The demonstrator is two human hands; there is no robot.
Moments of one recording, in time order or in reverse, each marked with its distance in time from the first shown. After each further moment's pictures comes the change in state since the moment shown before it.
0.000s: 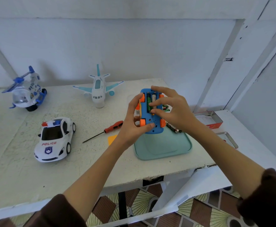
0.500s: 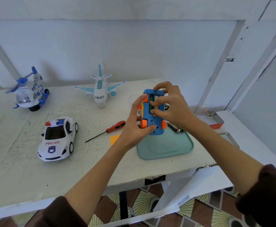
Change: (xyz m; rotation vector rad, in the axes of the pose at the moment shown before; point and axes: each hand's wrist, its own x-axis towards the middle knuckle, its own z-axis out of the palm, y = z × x) left_hand -0.005 0.002 -0.001 0.083 -0.005 0.003; right_hand 0.008 -0.006 0.004 -0.121 -0.009 -0.007
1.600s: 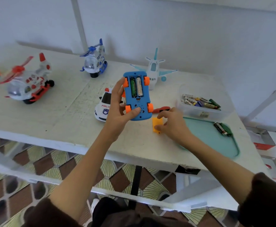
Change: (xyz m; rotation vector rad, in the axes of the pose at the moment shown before) left_hand -0.098 0.016 -0.114 0.109 0.470 0.090; right_hand -0.020 -0.073 0.110 0.105 -0.445 0.272
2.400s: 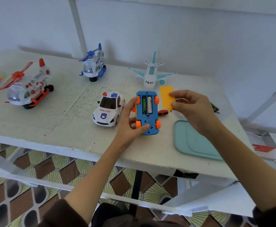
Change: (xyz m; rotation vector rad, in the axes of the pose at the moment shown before) left_hand -0.013 -0.024 0.027 0.062 -0.026 -0.084; right_hand -0.005 -0.006 -0.072 0.886 0.095 -0.064
